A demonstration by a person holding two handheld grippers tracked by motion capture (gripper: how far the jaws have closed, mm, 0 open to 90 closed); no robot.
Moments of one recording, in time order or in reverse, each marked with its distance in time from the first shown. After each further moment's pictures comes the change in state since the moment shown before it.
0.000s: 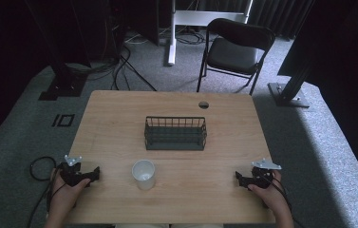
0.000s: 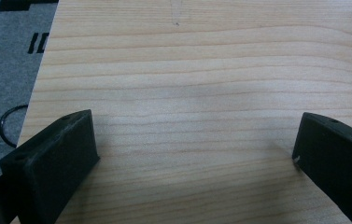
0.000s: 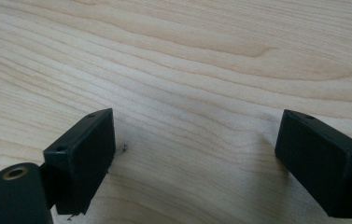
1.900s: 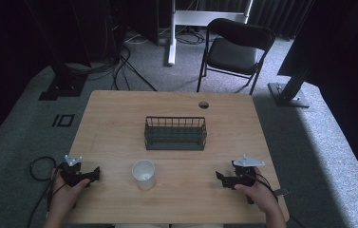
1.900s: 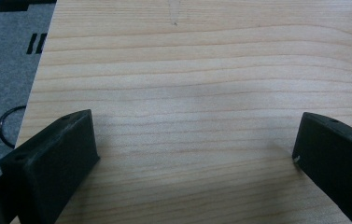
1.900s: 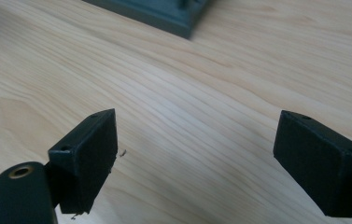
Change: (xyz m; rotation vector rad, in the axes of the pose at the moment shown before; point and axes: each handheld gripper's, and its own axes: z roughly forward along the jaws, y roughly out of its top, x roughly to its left) left arm 0.000 0.000 0.000 0.000 -0.004 0.004; right arm 0.055 0.031 0.001 -0.067 0.230 -0.122
